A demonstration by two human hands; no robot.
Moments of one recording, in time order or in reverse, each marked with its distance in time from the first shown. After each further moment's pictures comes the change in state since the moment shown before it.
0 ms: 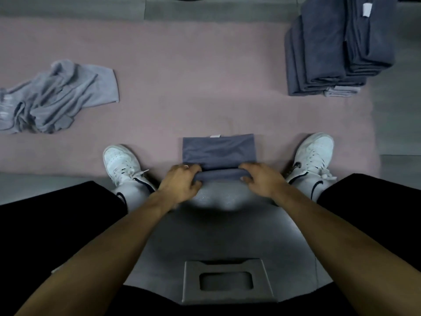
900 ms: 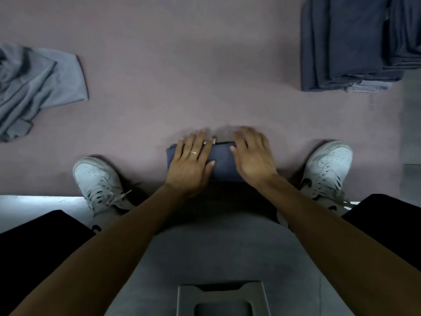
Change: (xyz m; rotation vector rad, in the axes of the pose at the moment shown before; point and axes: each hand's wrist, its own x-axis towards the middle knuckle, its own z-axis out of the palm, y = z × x) left_hand 0.102 -0.006 0.025 0.152 0.146 0.066; right_hand 0.107 0.010 0.000 -0.259 0.327 0.006
